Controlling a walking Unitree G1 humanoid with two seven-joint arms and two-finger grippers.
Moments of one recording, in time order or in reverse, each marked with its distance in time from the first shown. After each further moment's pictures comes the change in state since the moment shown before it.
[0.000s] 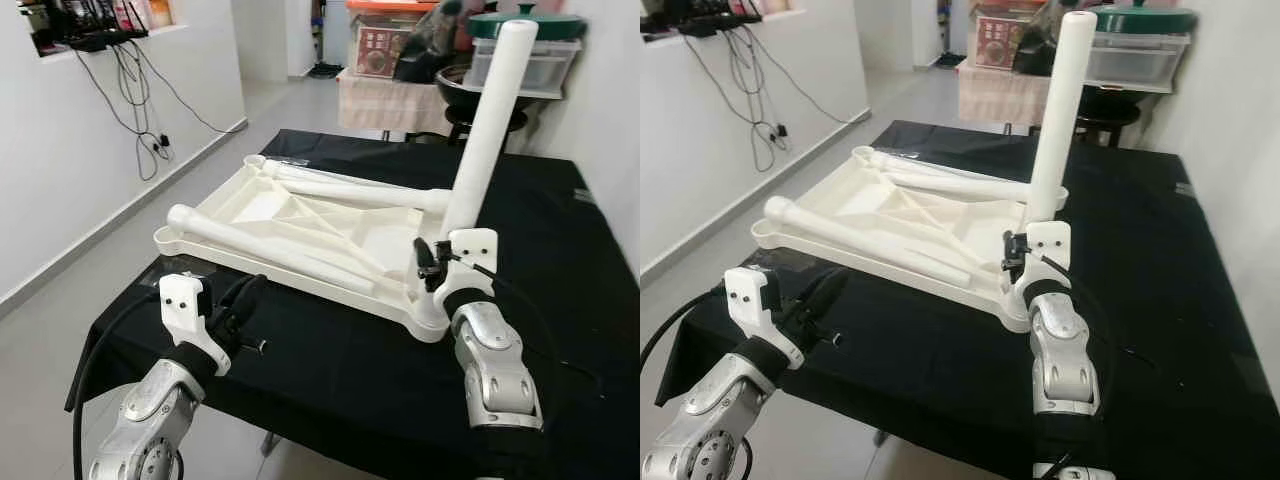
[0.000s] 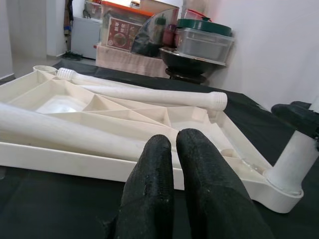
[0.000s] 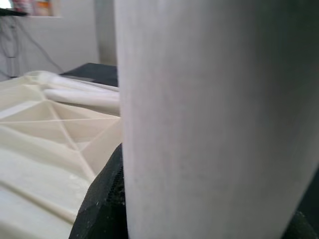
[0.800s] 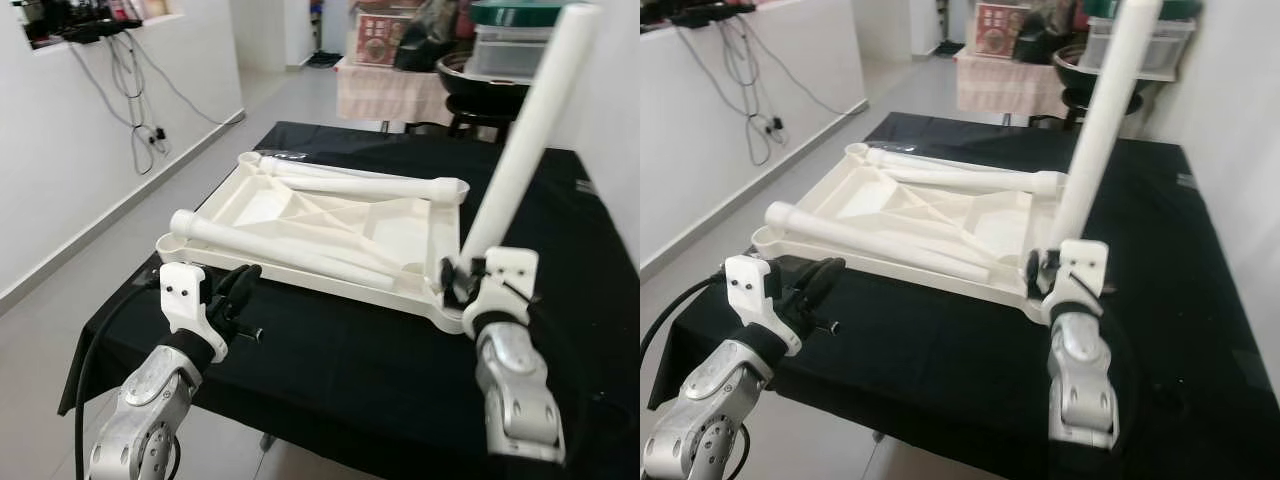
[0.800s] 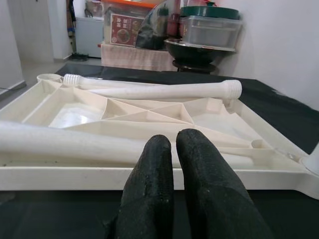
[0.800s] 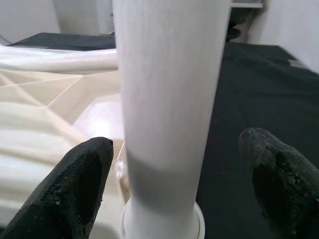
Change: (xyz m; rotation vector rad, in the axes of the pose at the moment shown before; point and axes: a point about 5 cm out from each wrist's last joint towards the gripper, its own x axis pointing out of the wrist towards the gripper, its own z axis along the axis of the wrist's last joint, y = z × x) left arm 0.013 0.009 0.009 0.142 0.012 0.039; right arm -0.033 -0.010 -0.019 0.047 0.058 -0.028
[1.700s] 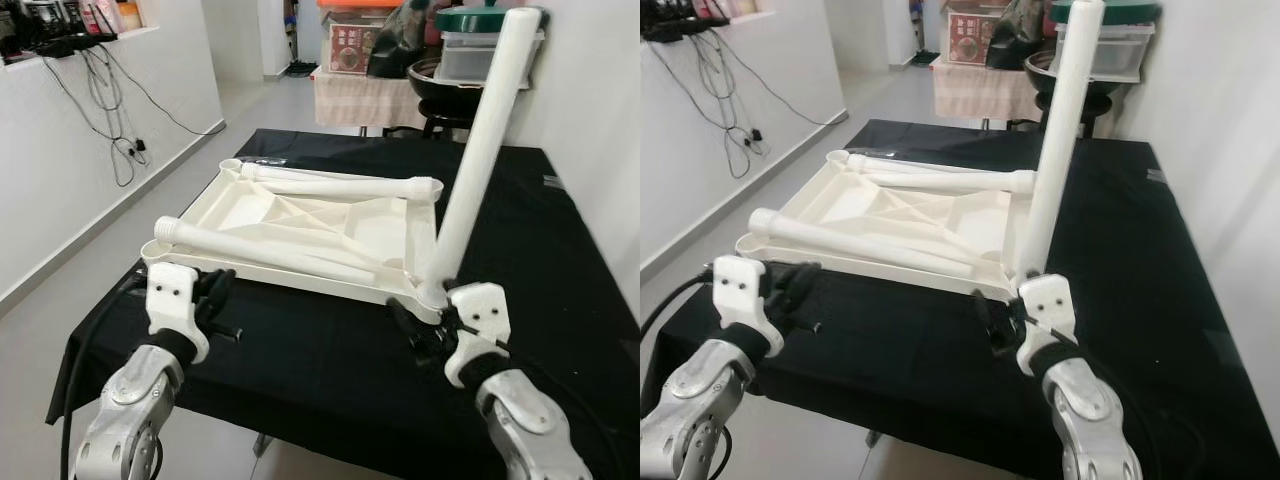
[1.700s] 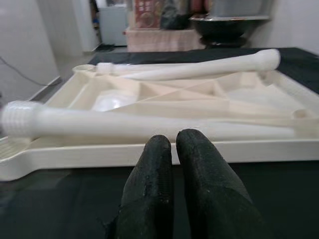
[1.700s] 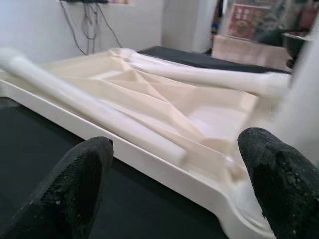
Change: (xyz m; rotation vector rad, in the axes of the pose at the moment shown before) left arm -0.009 0.017 -0.006 0.113 0.085 0.134; right arm -0.045 0.026 0.010 -0.087 -0.073 0.429
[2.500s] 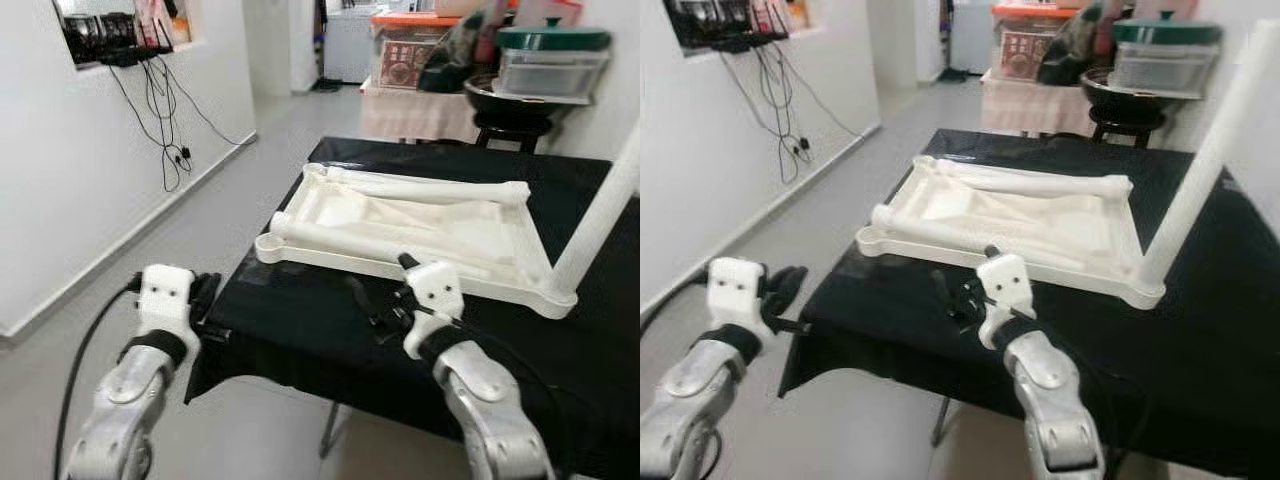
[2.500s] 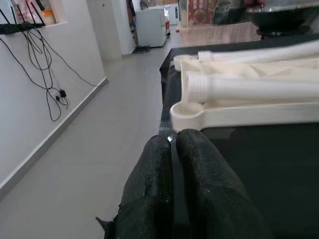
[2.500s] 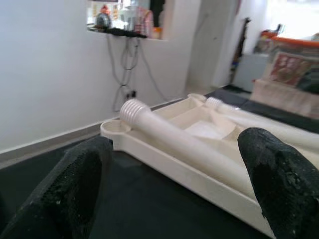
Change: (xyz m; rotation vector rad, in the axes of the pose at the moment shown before) left arm 0.002 0.005 -0.006 0.067 0.029 0.060; right arm 0.041 0.011 0.018 -0.080 -0.094 0.016
